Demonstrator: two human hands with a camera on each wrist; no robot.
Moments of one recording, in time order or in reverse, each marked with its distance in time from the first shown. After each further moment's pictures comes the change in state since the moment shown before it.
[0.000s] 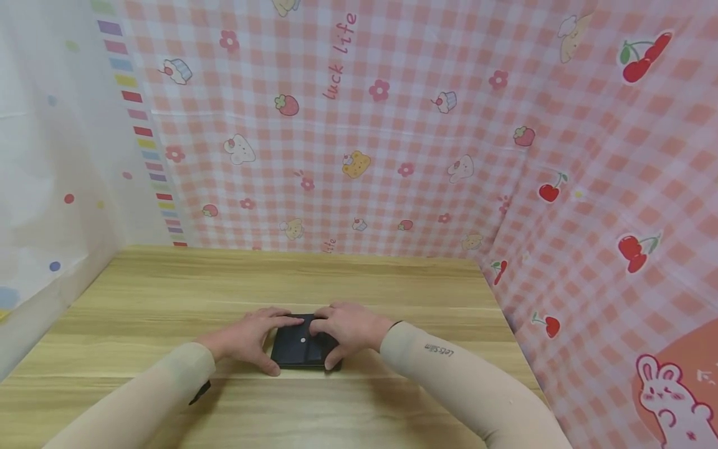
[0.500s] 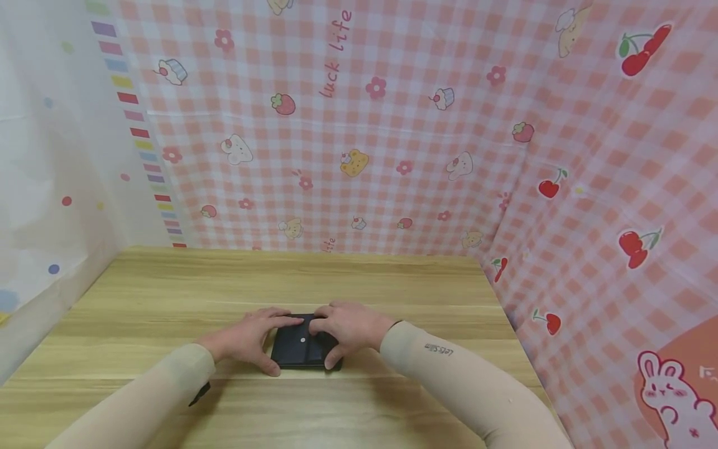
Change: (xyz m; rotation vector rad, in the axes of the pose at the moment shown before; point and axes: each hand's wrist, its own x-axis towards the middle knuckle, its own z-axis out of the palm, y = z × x) left_hand 0.001 0.002 0.001 -0.009 0.017 0.000; right_hand 0.000 0.004 0.005 0.014 0.023 0.001
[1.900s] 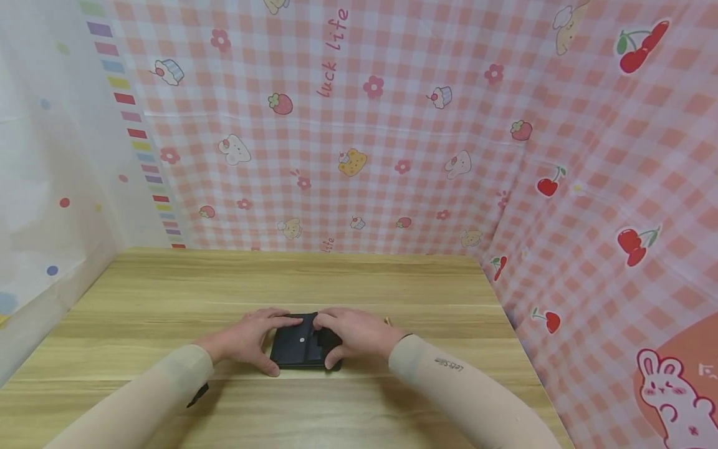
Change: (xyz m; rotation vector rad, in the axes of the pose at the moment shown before) left_hand 0.005 -0.004 0.003 0.011 -0.004 -0.038; right_hand -0.015 0.001 0.023 0.189 0.183 0.049
